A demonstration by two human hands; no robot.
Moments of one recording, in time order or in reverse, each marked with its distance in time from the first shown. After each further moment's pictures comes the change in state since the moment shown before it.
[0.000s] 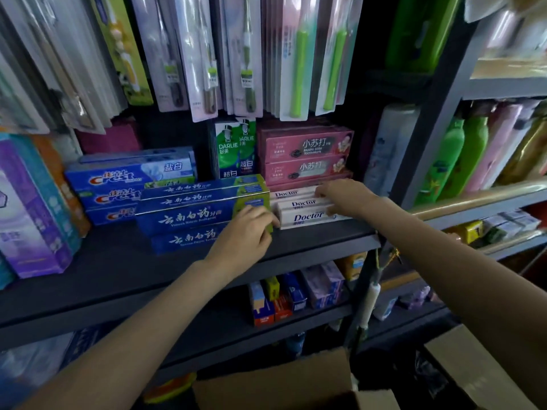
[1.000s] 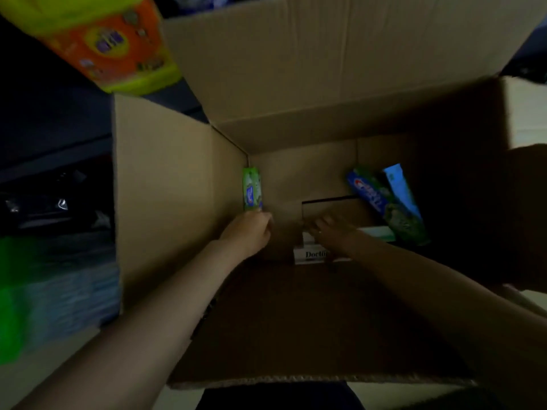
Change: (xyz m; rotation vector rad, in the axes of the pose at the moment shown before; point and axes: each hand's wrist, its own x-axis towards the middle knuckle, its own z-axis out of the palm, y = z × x) left_hand -0.451 -0.058 0.407 -0.236 -1.105 -0.636; right_hand -0.234 -0.332 0.638 0.026 -0.949 -0.515
